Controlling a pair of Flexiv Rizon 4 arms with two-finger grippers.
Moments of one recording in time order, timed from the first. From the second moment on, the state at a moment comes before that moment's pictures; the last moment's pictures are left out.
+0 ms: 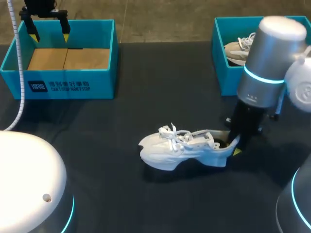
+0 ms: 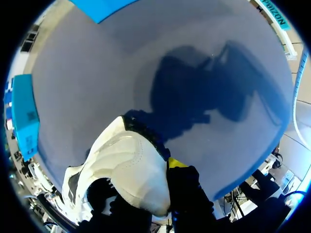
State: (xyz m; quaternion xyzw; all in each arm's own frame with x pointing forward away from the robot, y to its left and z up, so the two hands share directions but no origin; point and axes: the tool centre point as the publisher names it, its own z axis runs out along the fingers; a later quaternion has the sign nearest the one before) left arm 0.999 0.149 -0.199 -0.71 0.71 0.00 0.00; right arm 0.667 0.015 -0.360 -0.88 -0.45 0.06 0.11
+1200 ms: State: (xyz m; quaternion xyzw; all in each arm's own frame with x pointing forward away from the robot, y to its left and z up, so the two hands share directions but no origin) left arm 0.999 0.149 -0.199 -0.71 0.71 0.00 0.00; right arm 0.653 0.057 -0.382 -0.88 -0.47 0.08 0.08
